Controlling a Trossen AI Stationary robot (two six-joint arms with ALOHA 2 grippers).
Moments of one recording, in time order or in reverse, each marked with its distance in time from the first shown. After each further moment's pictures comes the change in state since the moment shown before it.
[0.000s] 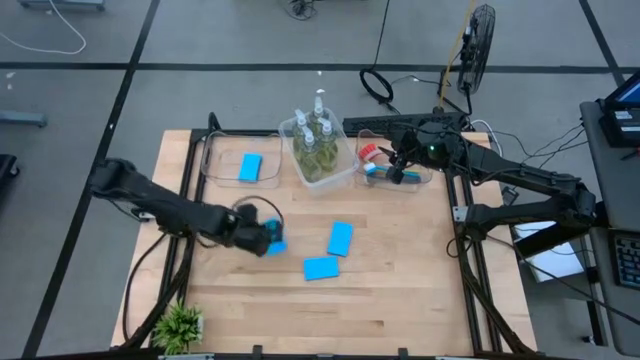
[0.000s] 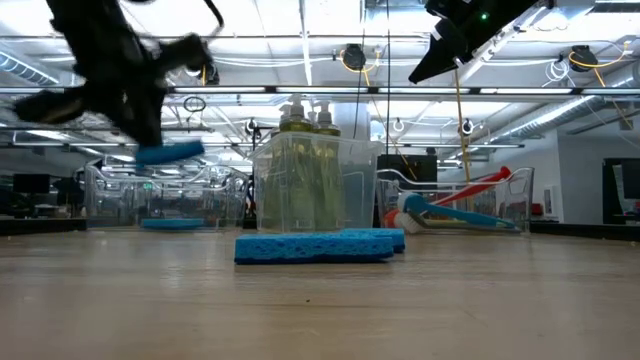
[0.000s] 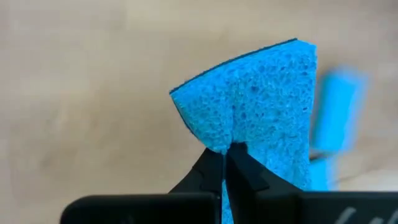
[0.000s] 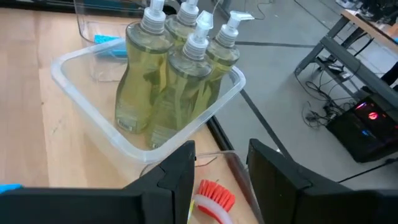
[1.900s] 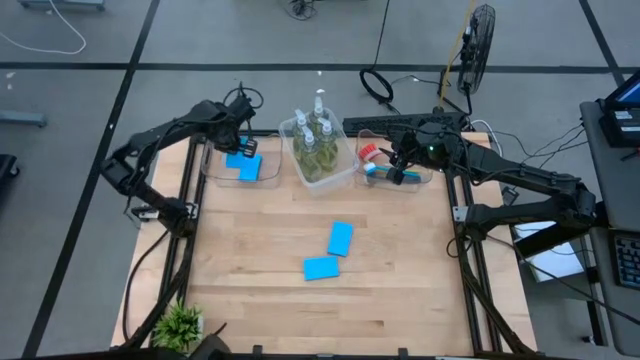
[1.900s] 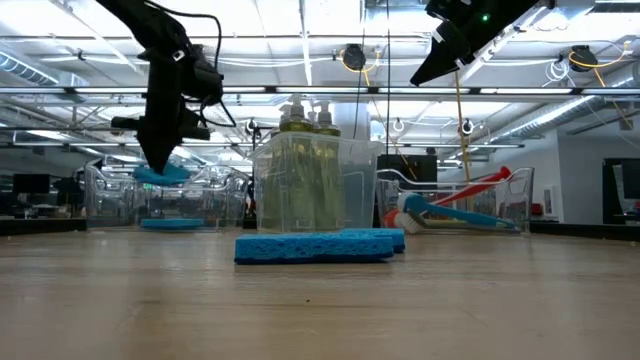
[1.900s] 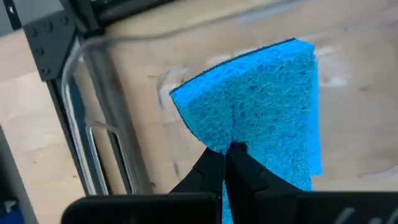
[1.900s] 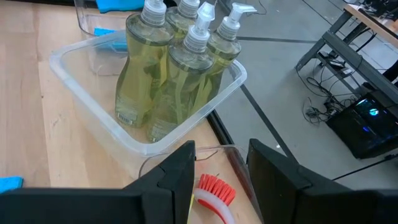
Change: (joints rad) left arm 1.210 0.169 0.306 -0.411 0.128 1.455; right arm -0.001 0.000 0.000 -0.022 0.002 0.002
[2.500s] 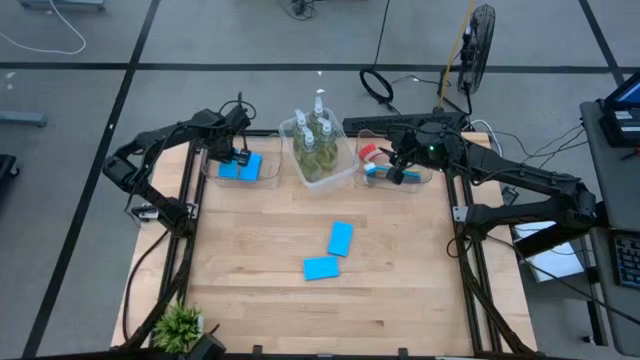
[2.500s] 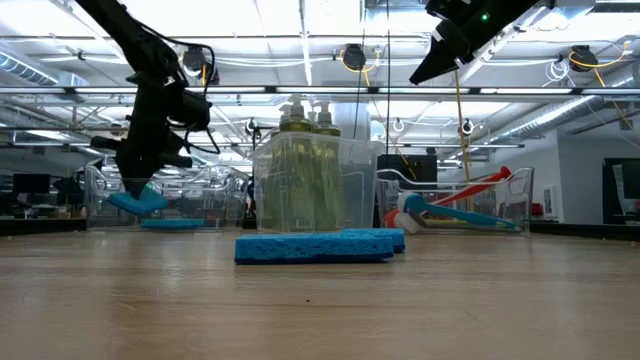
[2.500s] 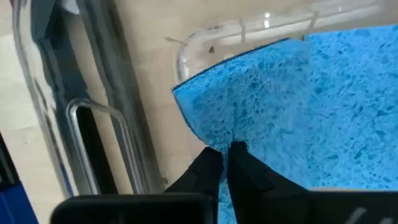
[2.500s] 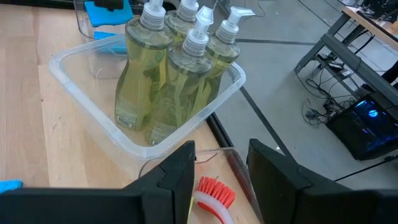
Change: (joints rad) left arm 0.064 0.024 -0.163 0.085 -0.010 0.001; right arm 0.000 0.000 0.000 0.010 0.000 0.000
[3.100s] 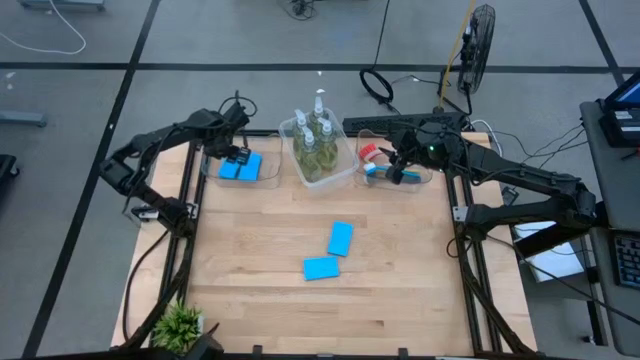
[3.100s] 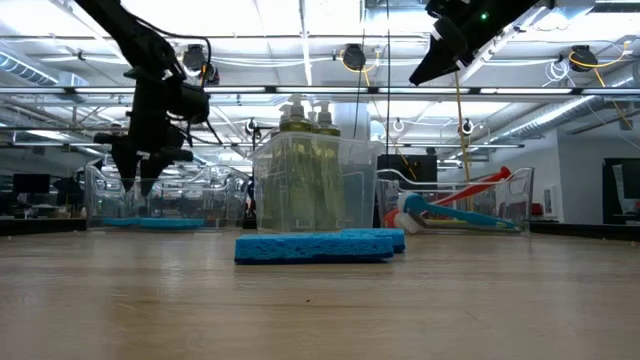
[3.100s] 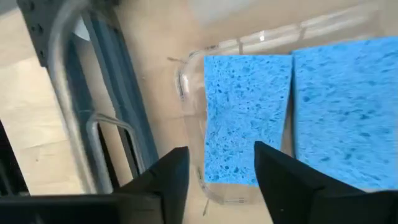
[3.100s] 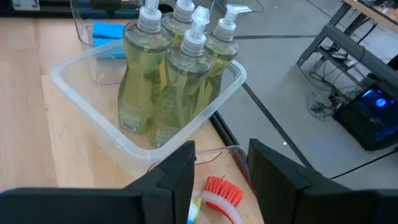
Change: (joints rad) left arm 0.000 -0.040 0.000 0.030 -0.017 0.063; right arm 0.000 0.000 0.000 -0.002 -0.001 0.066
